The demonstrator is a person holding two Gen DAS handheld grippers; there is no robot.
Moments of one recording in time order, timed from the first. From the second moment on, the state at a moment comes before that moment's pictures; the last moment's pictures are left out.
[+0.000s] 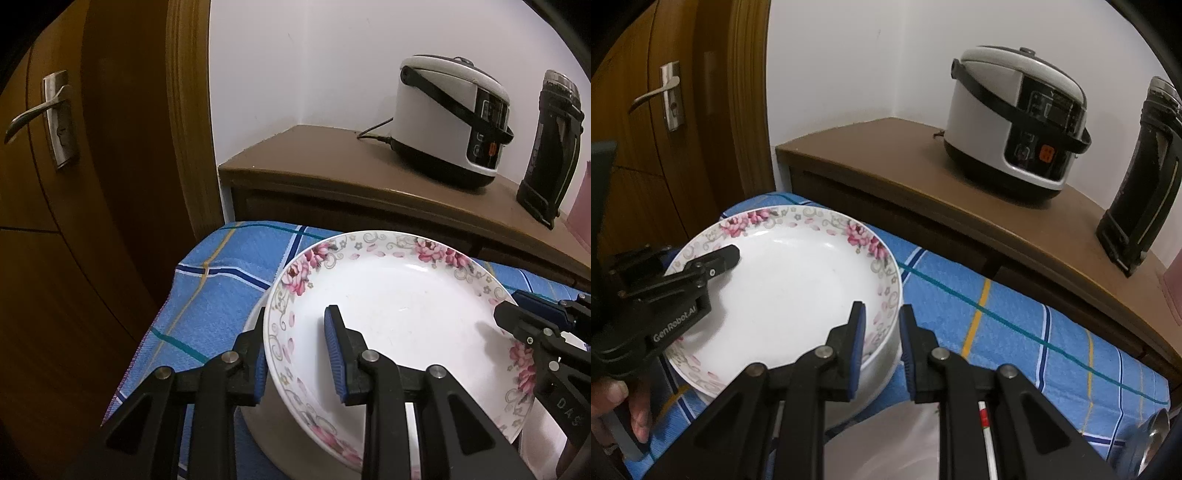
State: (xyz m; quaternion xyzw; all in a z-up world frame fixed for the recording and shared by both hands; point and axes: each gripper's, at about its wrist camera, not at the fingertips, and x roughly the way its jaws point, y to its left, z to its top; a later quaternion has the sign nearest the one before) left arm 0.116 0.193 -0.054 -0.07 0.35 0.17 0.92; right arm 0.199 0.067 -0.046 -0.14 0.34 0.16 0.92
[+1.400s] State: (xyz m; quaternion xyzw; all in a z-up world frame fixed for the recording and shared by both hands) left arm 0.120 0.194 -0.066 -0.08 0.38 0.13 0.91; right arm 0.200 0.053 -0.032 -0.10 0.33 0.16 0.93
